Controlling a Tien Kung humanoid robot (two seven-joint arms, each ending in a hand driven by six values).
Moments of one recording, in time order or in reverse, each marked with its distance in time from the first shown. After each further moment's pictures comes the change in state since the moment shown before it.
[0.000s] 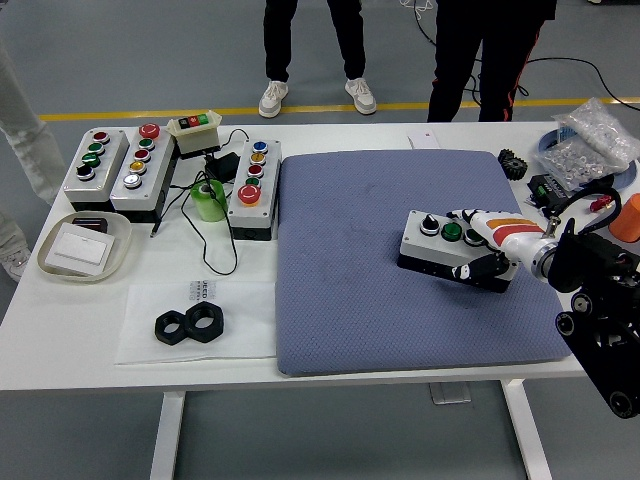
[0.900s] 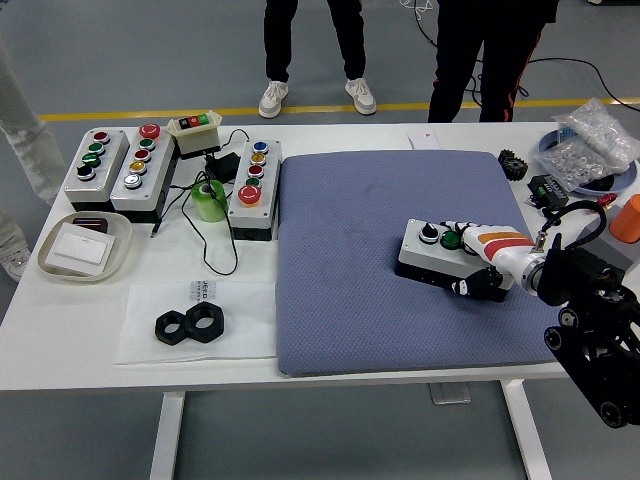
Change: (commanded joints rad) left arm 0.008 0.003 -0.008 0.000 0.016 -0.002 0.003; right arm -0.012 -0.001 -0.075 -0.047 0.000 -0.080 -0.007
